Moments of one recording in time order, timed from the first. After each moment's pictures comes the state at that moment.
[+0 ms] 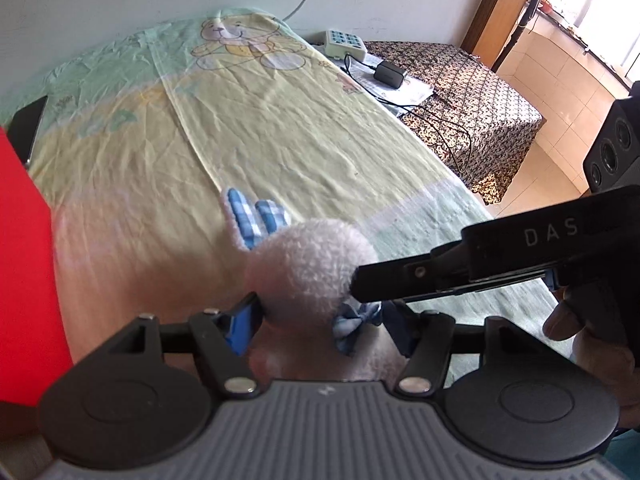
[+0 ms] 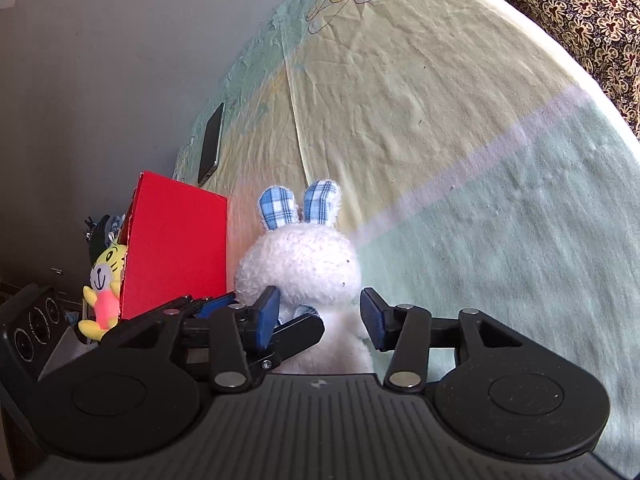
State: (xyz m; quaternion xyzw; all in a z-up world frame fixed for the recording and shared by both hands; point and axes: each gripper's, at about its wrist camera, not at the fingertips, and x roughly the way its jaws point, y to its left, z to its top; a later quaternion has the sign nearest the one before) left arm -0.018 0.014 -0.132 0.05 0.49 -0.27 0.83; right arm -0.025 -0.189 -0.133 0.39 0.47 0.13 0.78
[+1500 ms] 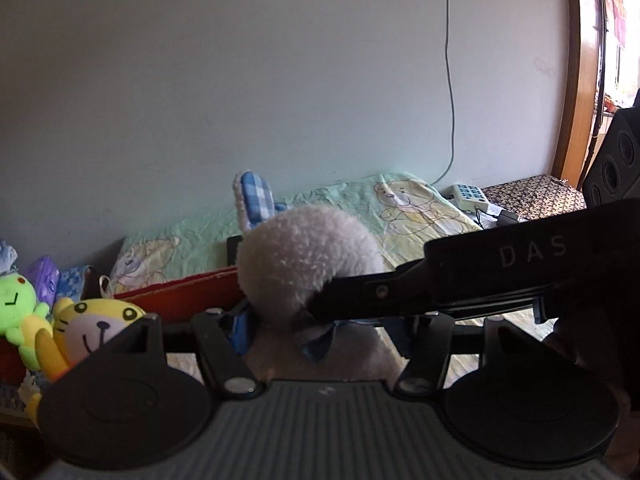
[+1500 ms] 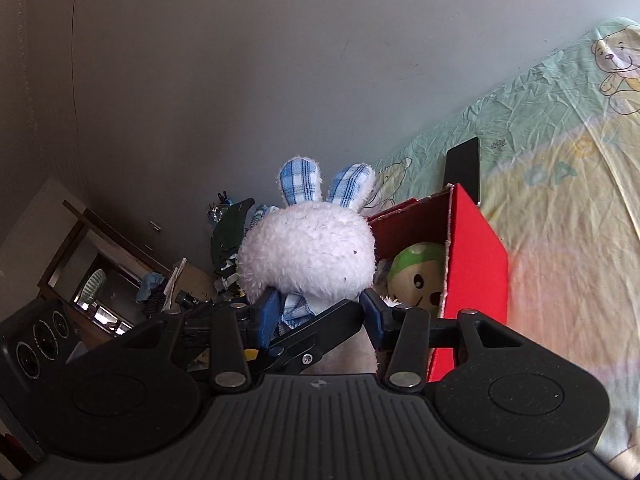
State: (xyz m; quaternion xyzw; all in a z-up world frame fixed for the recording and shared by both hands) left arm -0.059 0.207 0.011 0.06 0.28 -0.13 0.95; right arm 0.028 0.011 -0.002 0.33 0.32 0.31 0.83
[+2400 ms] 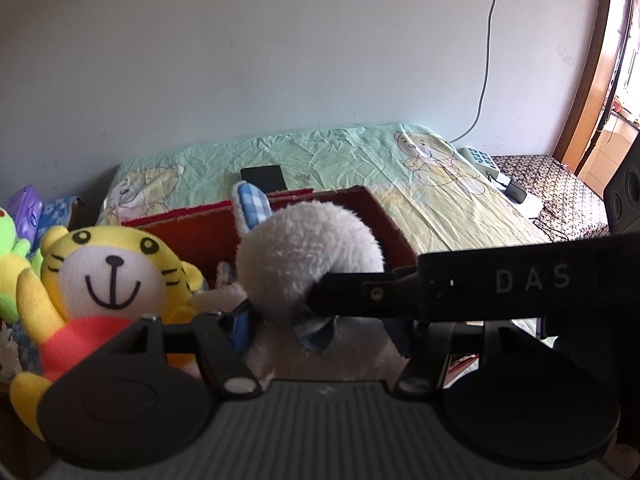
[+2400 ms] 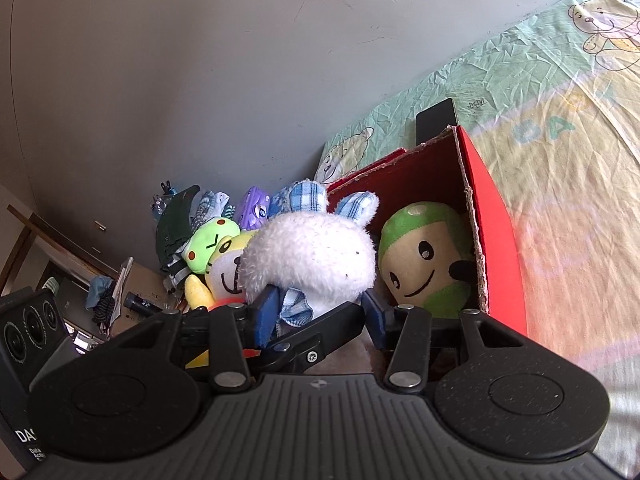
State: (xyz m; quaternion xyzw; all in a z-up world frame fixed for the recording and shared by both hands) left arm -0.016 0.274 -0.029 0.02 0.36 -0.15 0.92; right arm 0.048 0.073 -0.028 0.33 0.37 0.23 0.84
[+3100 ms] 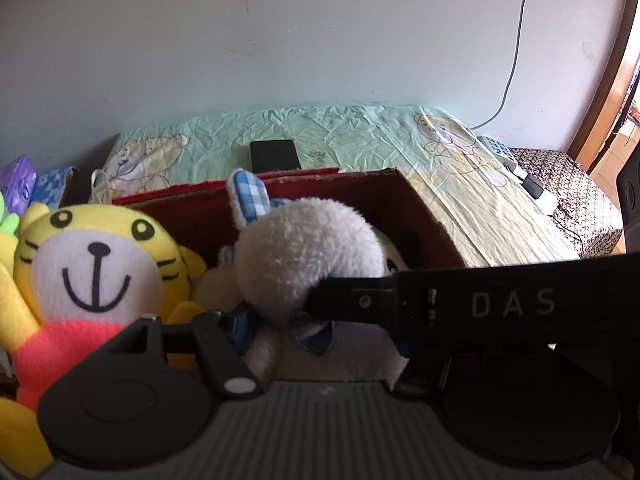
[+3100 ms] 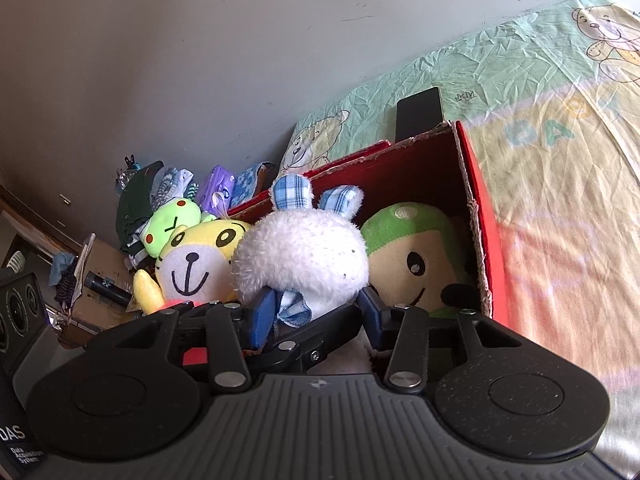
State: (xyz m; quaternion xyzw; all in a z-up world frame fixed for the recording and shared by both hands) left arm 0.018 0.276 -0.050 0.00 0.40 -0.14 0.91; right arm 0.080 0.084 -0.037 0.26 0.41 0.21 0.85
